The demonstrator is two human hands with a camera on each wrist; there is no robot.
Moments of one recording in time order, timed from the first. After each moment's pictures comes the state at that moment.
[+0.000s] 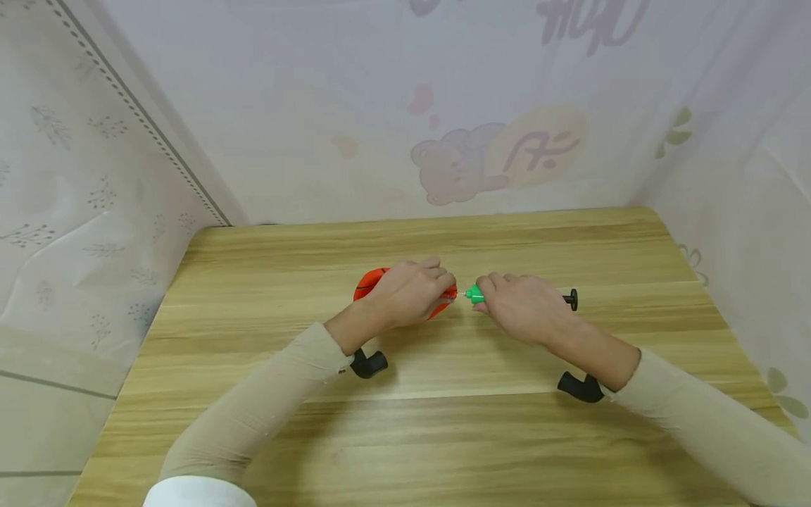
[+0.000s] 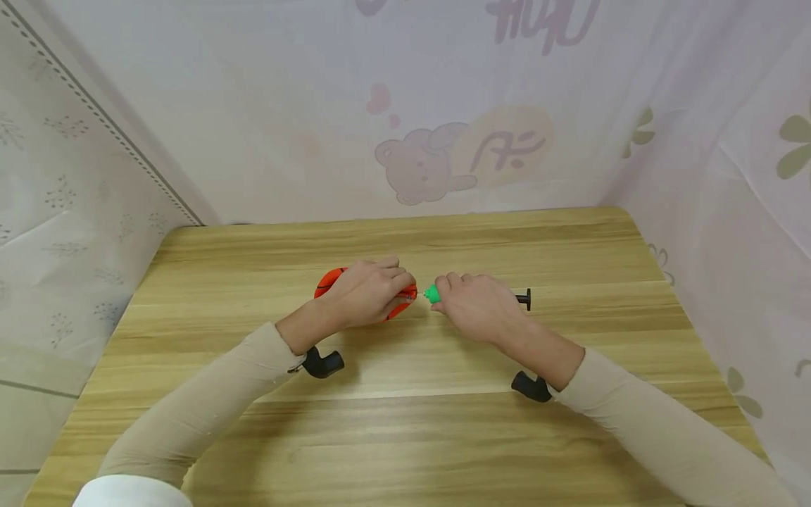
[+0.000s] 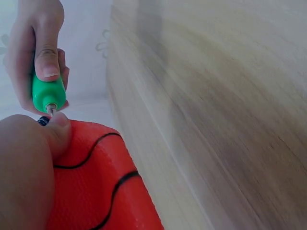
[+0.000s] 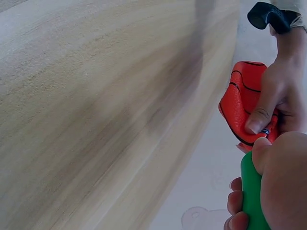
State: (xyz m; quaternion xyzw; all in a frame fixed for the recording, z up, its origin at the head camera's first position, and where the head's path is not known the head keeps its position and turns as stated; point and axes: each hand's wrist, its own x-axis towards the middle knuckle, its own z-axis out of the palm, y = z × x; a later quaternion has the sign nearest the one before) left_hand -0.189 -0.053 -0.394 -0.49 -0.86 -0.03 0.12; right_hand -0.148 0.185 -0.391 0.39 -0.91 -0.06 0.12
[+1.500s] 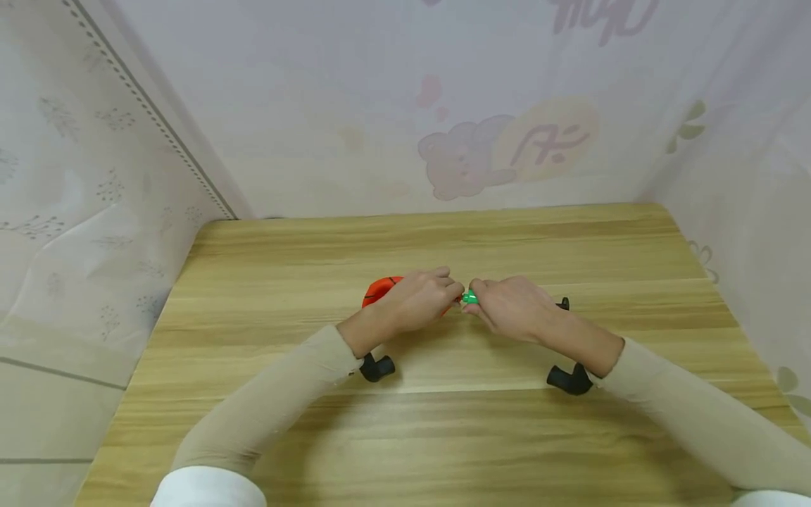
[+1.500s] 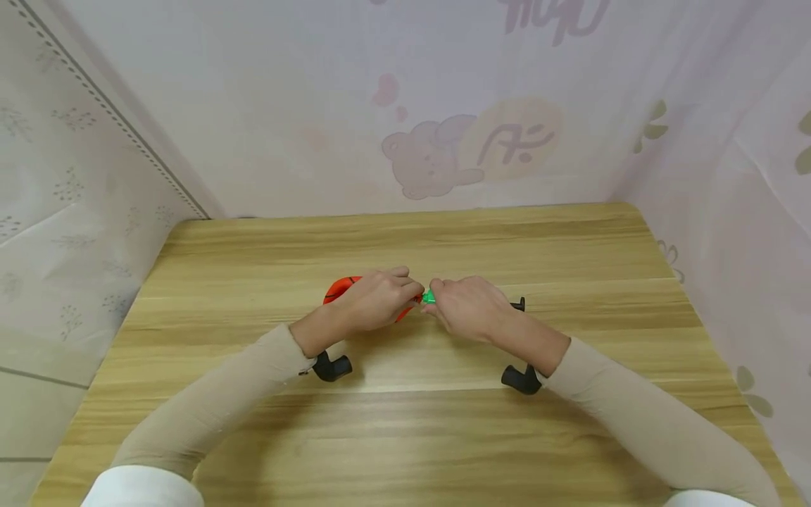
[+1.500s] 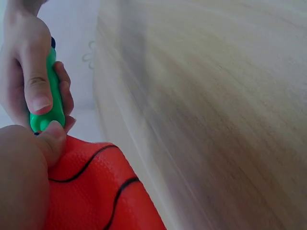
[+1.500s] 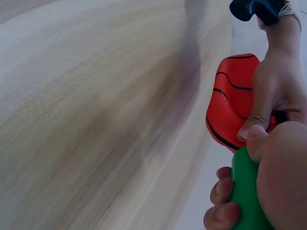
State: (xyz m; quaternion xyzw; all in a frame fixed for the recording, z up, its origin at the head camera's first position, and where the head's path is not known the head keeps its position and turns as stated) left_hand -0.179 -0.053 -0.408 -0.52 -0.85 -0.09 0.08; right_hand -0.154 0.166 -0.401 0.37 -0.93 0.04 -0.01
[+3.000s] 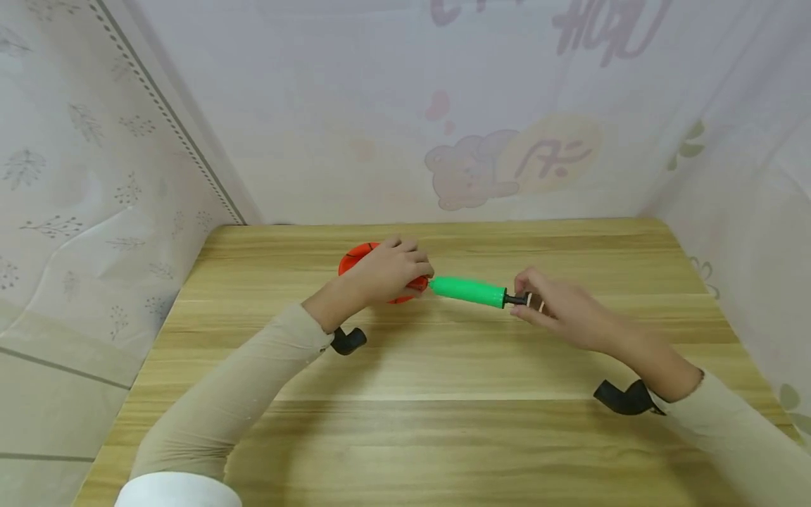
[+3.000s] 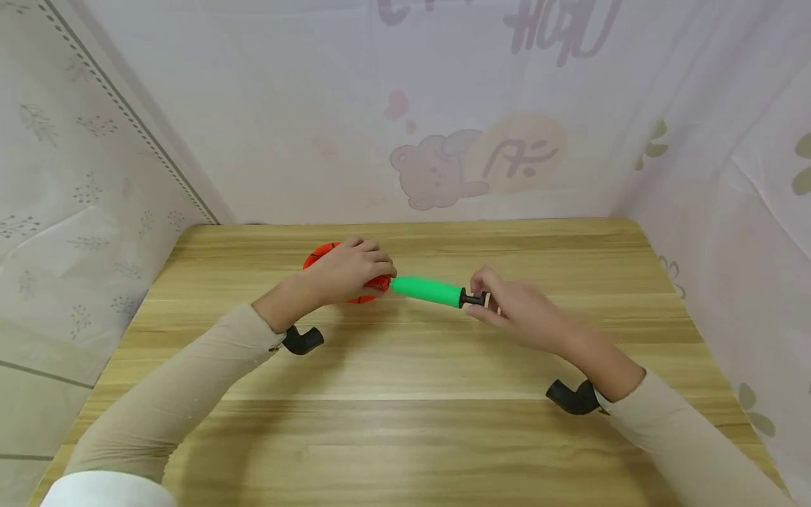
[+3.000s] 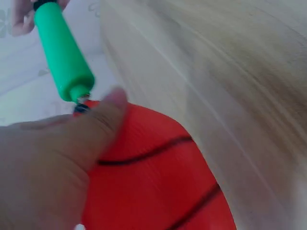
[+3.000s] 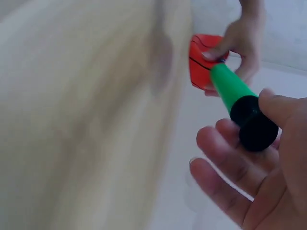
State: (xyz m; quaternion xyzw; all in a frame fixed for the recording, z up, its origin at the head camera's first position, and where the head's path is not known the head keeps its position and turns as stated) left_hand -0.215 -0.101 -0.361 -0.47 -0.88 0.03 0.01; right_hand -0.154 0.227 -0.371 0.34 -0.90 0.27 -0.06
